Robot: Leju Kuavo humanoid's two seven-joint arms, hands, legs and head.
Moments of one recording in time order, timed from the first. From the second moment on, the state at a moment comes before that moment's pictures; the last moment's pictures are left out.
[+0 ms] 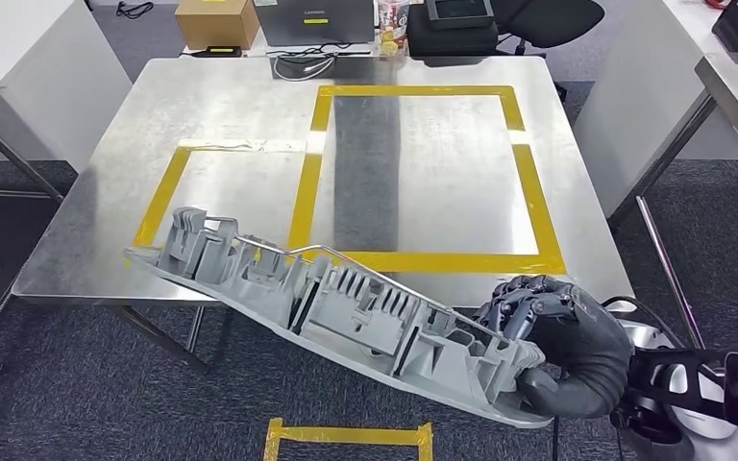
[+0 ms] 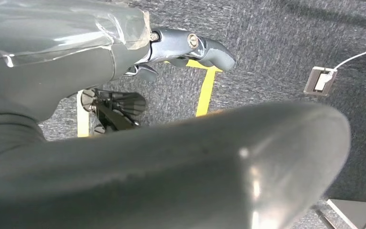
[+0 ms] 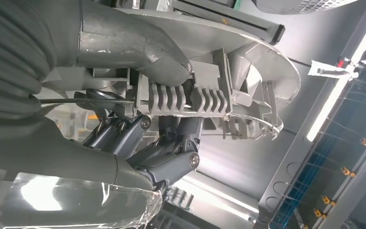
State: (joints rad) left arm 0.00 -0.34 1.56 -1.14 -0.89 -1.06 -0.30; right arm -0.18 -0.46 0.35 -2.10 -0.49 0.68 -0.37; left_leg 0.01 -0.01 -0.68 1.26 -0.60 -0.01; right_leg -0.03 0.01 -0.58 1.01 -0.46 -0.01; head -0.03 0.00
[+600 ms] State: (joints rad) left arm 0.00 -0.33 1.56 -1.12 -0.92 -1.04 -0.34; right arm -0.18 -0.46 0.36 -2.08 -0.48 0.69 -0.38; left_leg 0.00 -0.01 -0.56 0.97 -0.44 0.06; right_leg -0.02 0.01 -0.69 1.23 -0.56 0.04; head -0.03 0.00
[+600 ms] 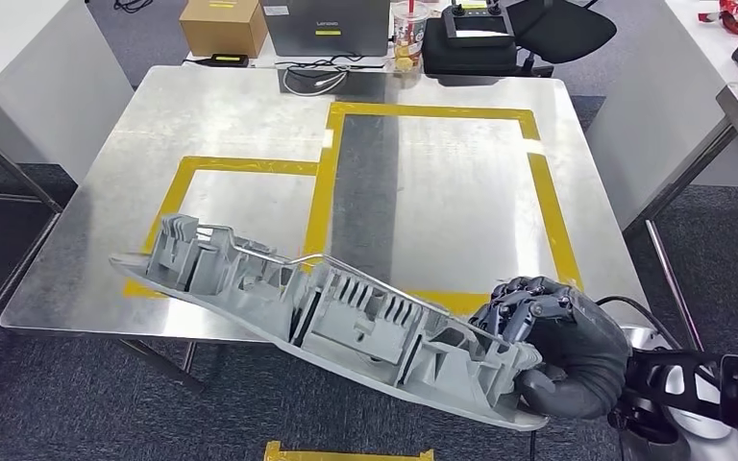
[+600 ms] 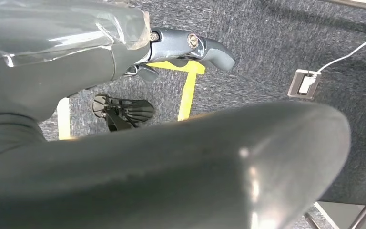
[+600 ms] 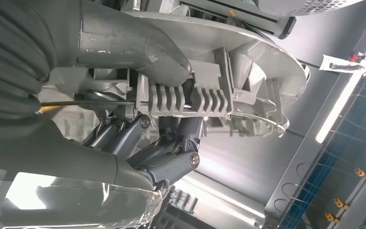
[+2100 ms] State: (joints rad) left arm 0.02 -0.35 1.56 -1.14 -0.81 -1.05 -0.28; right arm -0.03 -0.55 0.06 -2.08 0.39 0.25 -0.36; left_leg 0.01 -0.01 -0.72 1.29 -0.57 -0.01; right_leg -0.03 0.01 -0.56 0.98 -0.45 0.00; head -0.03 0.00
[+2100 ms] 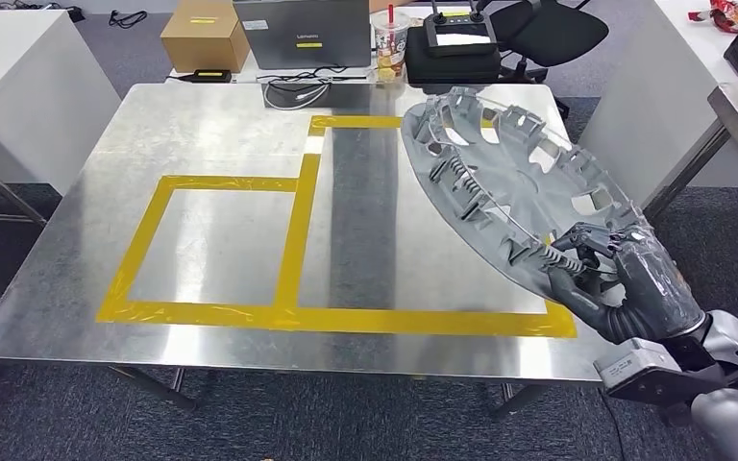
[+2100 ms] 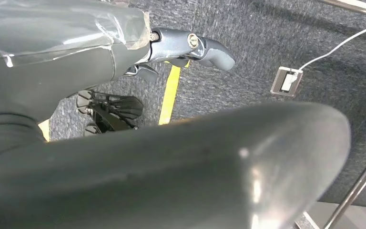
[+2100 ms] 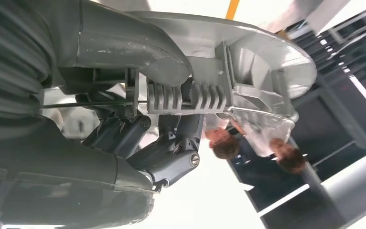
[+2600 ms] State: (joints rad) left arm 0.02 -0.35 1.56 -1.16 -0.82 -1.05 -0.29; right arm -0.01 -0.57 0.05 -2.06 0.48 0.25 -0.31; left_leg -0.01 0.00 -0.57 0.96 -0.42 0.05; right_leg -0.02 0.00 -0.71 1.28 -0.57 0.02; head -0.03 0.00
